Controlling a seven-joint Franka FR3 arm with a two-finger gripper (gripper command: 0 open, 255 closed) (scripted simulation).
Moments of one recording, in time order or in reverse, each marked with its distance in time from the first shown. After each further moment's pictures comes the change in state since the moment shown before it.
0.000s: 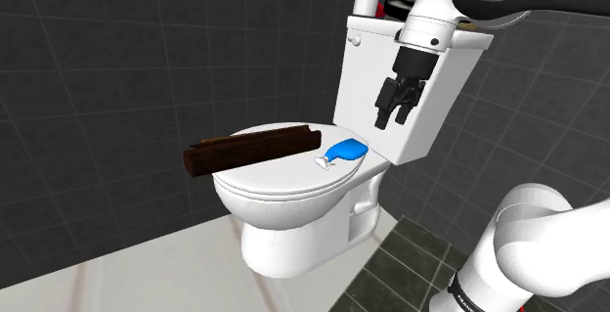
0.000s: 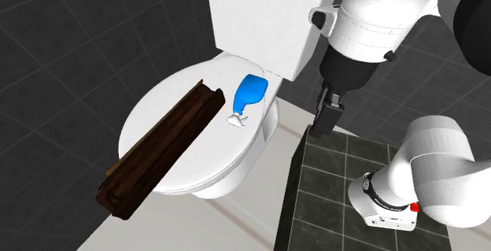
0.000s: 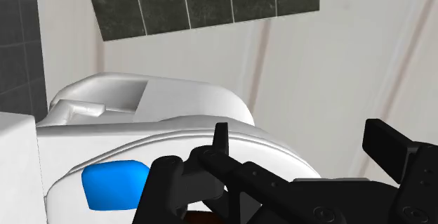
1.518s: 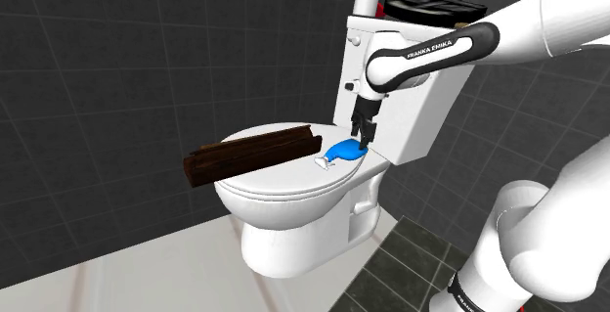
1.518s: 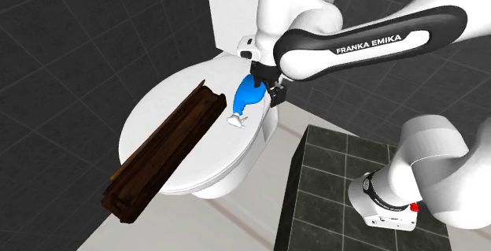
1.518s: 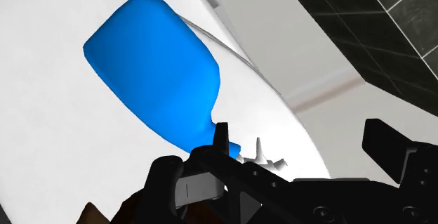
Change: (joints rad) arm 0.169 0.542 -0.437 0.018 -0.247 0.518 -1.111
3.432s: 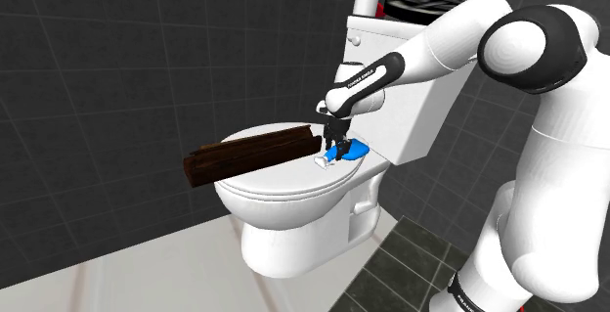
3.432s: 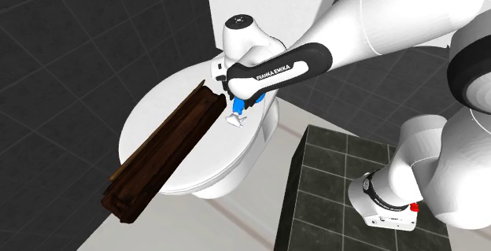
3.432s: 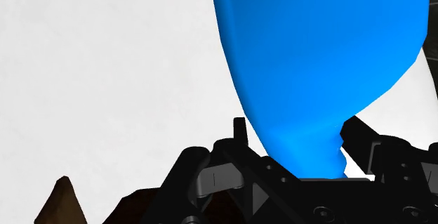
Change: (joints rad) arm 0.036 0.454 -0.046 0.187 0.195 0.259 -0.529
